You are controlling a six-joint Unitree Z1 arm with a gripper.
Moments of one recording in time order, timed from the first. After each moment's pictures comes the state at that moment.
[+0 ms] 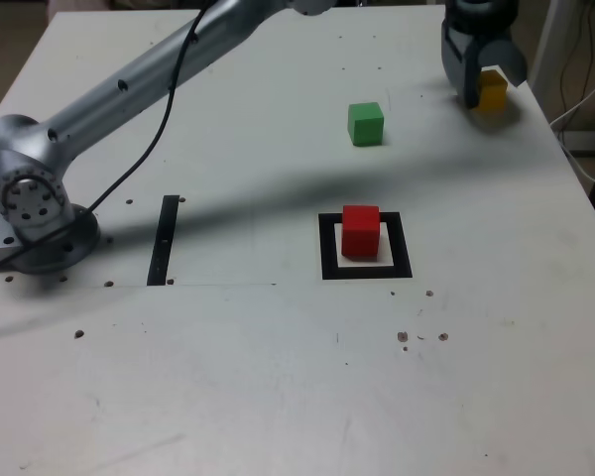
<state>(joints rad) 0.41 2.72 -2.85 1.45 0.12 0.22</state>
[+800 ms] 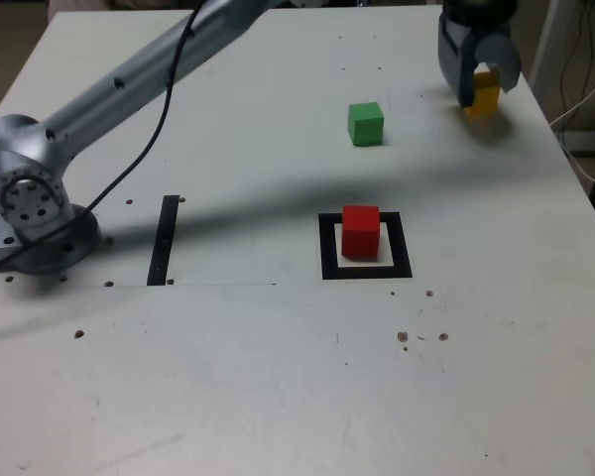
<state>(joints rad) 0.38 2.67 -2.86 1.54 0.10 0.22</state>
